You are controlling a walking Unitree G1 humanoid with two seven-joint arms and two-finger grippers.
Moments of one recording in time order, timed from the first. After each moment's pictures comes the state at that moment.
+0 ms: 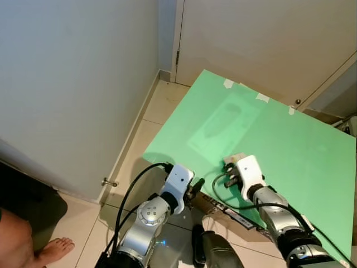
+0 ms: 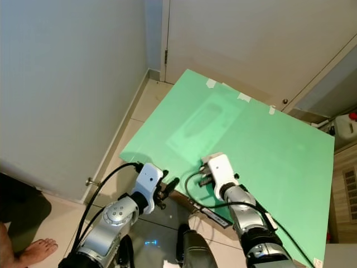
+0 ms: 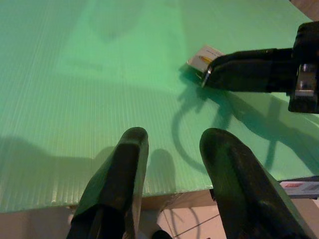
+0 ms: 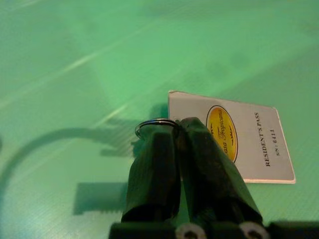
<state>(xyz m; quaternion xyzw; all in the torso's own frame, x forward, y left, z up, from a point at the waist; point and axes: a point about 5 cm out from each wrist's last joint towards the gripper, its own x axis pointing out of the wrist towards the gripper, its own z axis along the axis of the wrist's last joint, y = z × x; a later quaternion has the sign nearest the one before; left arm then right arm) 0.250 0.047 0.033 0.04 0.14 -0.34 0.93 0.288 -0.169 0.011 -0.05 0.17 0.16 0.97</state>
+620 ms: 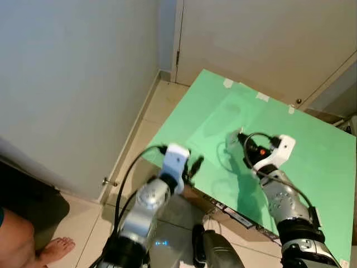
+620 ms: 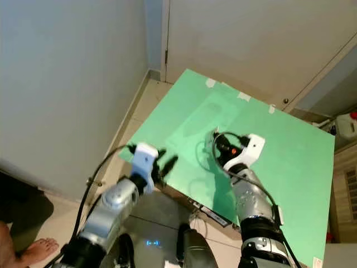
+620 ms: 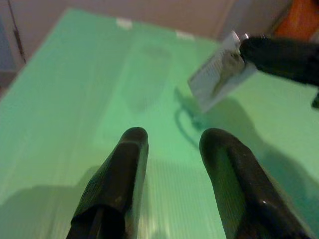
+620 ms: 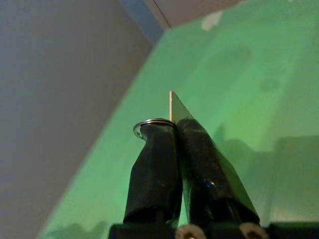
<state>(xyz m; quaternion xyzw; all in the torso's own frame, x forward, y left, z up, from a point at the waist) 0.281 0.048 0.074 0.00 0.06 -0.31 0.95 0.315 -0.184 0.067 0.33 0.05 0.10 0.94</state>
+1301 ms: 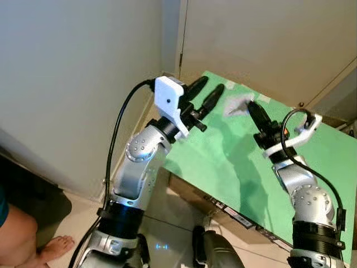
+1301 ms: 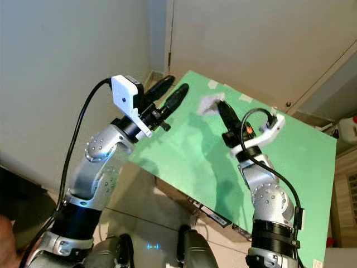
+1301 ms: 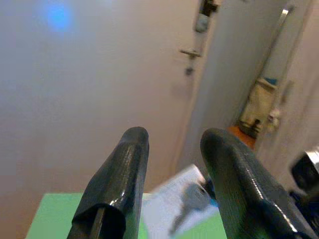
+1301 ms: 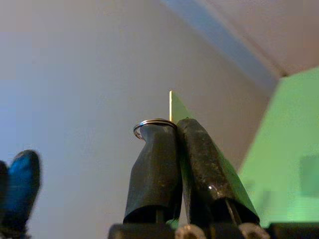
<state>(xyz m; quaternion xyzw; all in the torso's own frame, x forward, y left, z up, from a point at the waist) 0.300 0.043 0.214 -0.05 -0.18 -0.41 0.89 0.302 -0.176 0.152 0.45 -0.06 0.23 0.86</state>
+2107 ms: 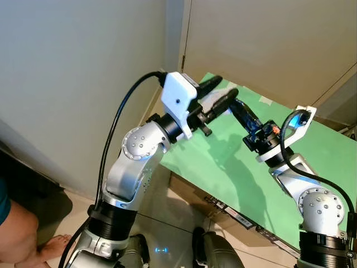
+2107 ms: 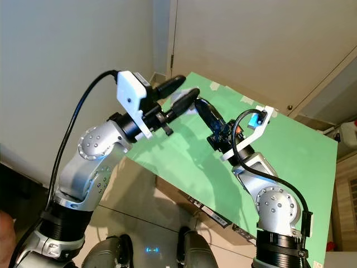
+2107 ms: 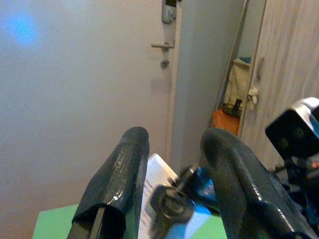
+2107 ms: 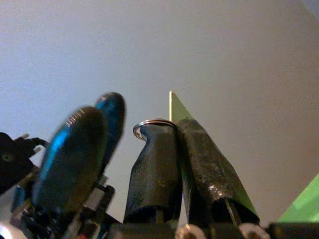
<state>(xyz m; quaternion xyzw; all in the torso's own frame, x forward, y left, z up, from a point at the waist) 0.289 0.039 0.228 0.01 -0.18 -0.45 0.87 0.277 -0.150 0.180 0.42 -0.05 0.36 0.83</state>
